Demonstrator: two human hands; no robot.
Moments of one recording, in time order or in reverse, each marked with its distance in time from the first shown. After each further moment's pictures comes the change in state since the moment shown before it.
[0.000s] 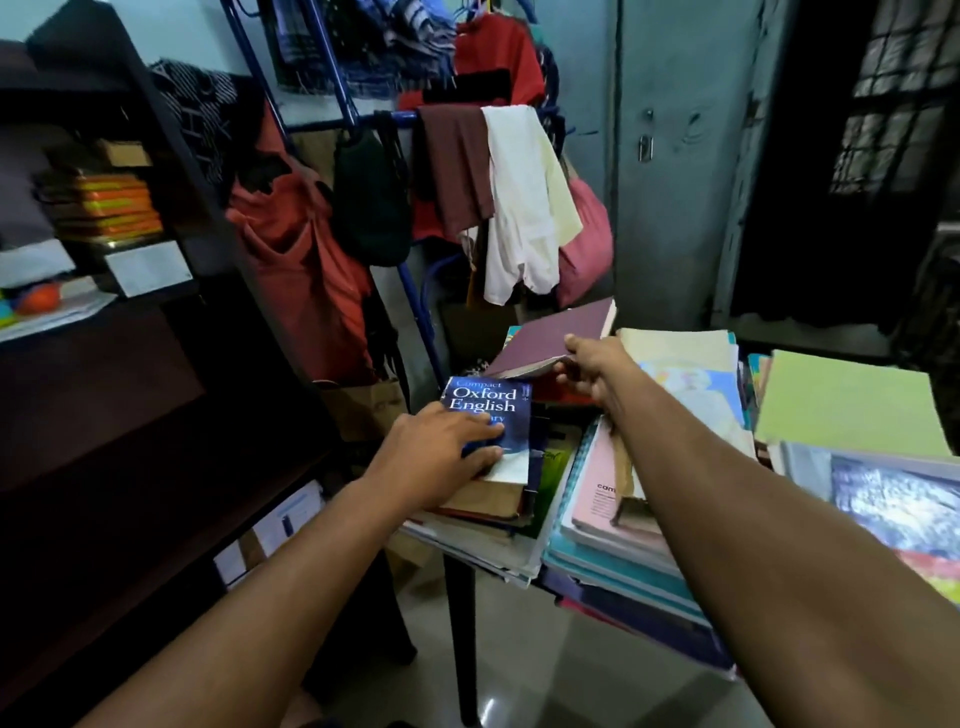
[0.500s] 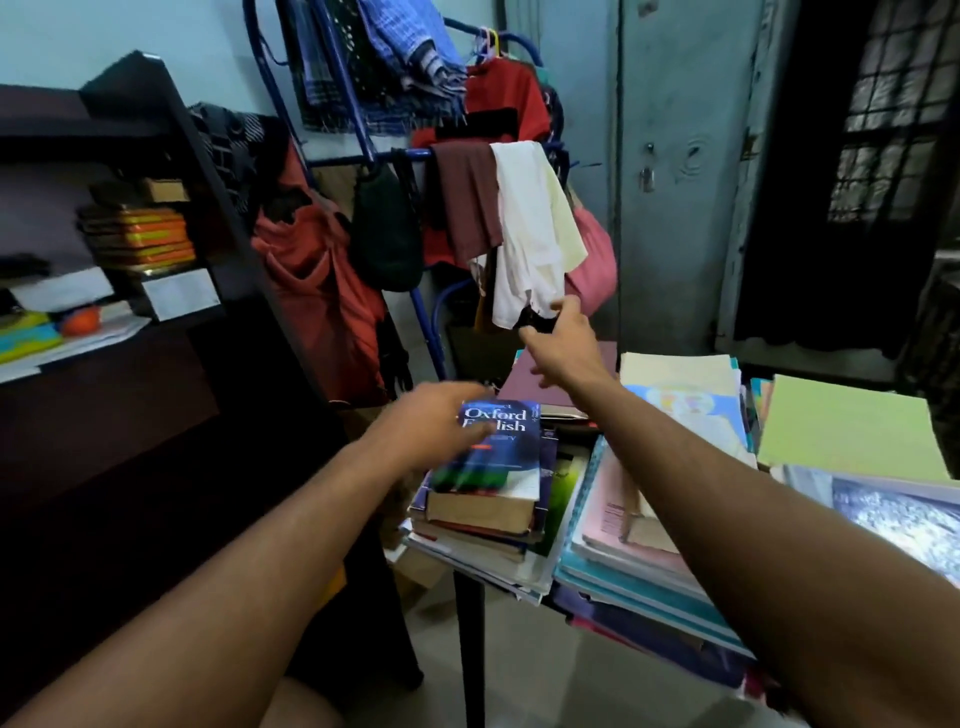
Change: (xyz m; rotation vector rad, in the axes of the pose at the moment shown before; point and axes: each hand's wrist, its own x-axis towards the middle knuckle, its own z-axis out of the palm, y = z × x) left_hand 0.017 -0.012 -0.052 -0.210 0.037 -0.051; right_hand -0.070 -0.046 0.038 -0.508 0.022 -0.465
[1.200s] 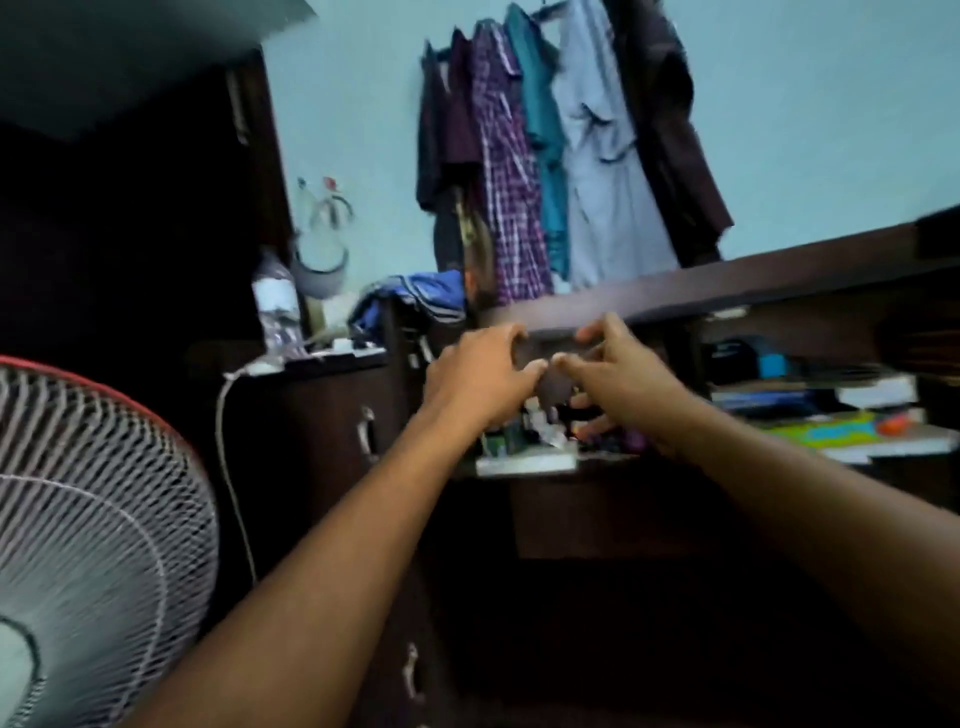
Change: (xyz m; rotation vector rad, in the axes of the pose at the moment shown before) left_hand -0.475 -0.110 -0.388 0.783 0.743 -1.032; right_hand -0.372 -0.431 0.305 0.605 -0.995 -0.718
